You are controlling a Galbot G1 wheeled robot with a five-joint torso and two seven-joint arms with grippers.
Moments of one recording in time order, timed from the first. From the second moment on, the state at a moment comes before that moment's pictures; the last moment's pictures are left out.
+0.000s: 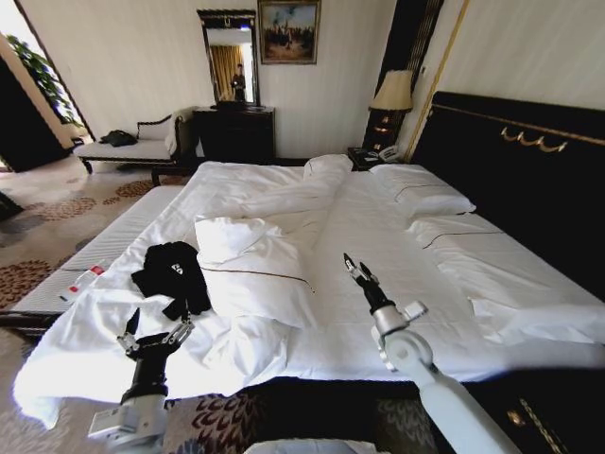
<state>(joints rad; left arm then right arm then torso) 1.97 -1.55 -0.69 -2.46 -0.11 -0.13 -0.17 -1.05 1.00 0.21 1.85 1.36 0.07 0.09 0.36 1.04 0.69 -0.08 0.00</state>
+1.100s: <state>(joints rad) 1.98 -1.58 -0.78 -2.48 -0.11 -0.12 -0.19 -0.54 1.31 -0.04 1.37 1.57 -0.21 0.18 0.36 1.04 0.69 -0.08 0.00</state>
